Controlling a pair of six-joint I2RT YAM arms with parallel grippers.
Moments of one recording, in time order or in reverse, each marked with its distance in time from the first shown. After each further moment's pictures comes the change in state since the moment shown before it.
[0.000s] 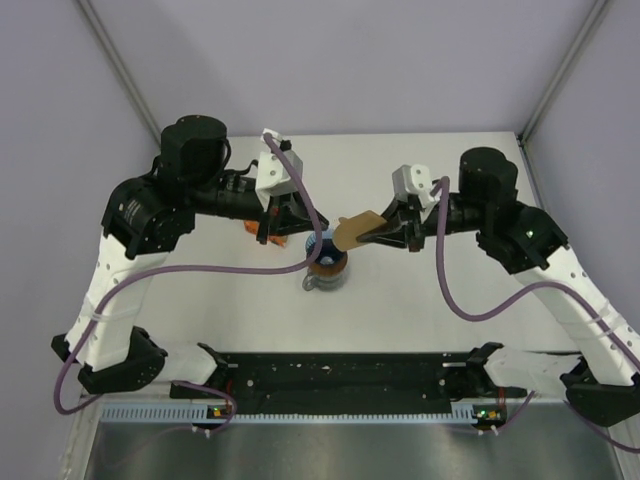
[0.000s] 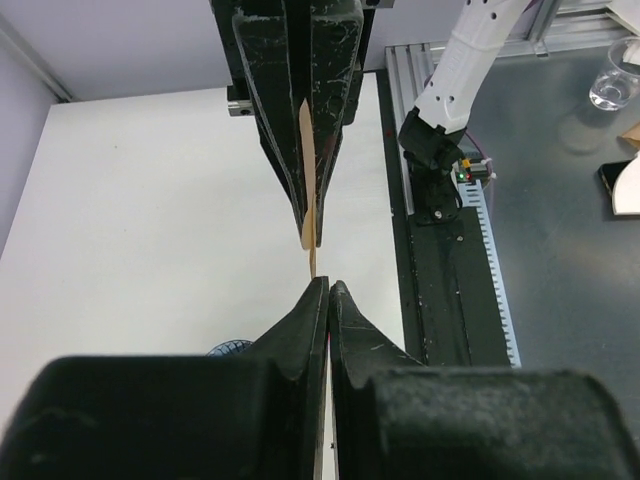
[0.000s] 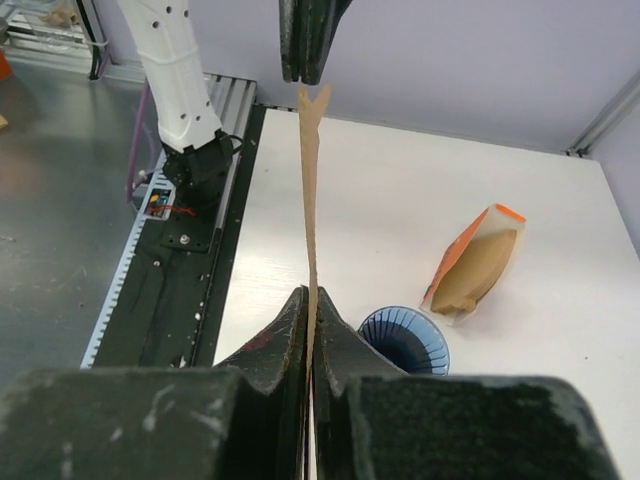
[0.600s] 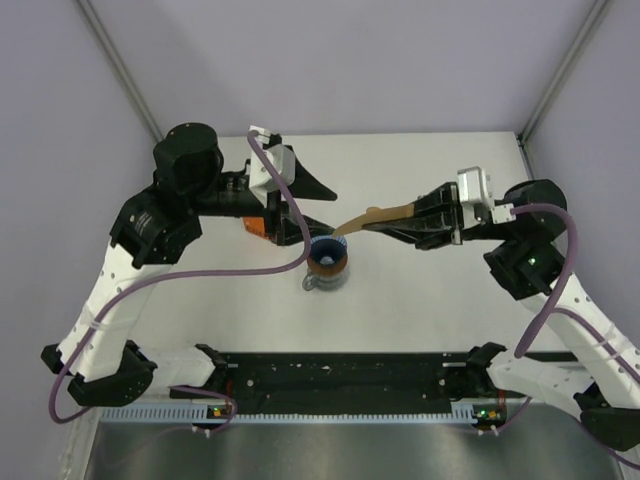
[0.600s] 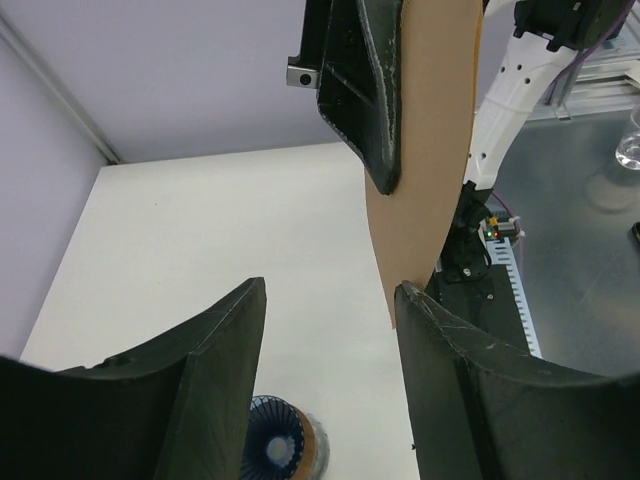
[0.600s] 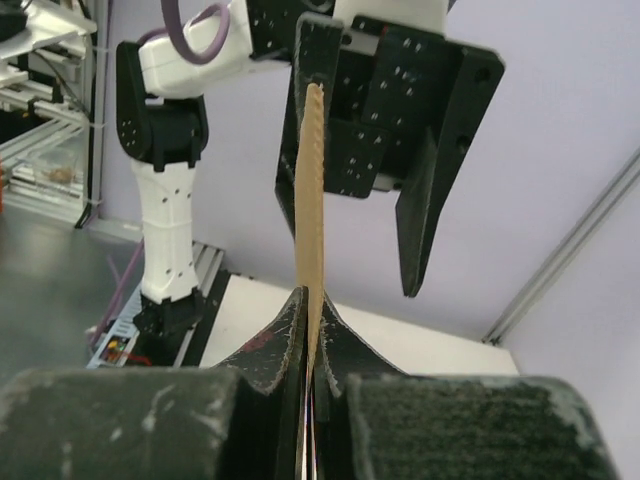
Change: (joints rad) left arm 0.005 -0.119 -0.237 0.349 0.000 -0.119; right arm 0.002 -0.174 -0.244 0.780 -0.069 0.393
